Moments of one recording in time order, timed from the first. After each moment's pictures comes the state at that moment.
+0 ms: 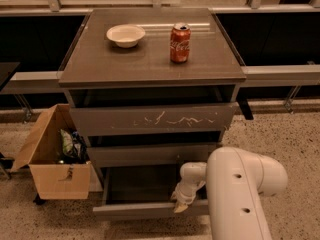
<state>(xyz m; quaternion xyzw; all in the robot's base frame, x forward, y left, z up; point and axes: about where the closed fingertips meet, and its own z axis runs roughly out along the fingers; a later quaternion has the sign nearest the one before) 0.529 -0.098 0.171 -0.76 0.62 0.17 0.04</state>
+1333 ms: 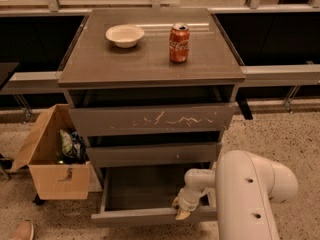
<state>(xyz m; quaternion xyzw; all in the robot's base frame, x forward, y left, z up) 0.503 -0.100 0.169 -0.75 0.63 0.19 0.06</state>
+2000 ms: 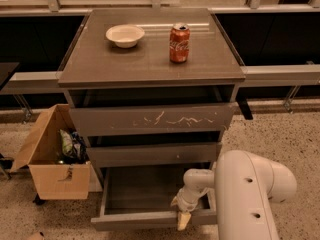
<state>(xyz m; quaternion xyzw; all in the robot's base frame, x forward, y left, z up) 0.503 -0.100 0.169 -0.75 0.63 0.19 0.06</state>
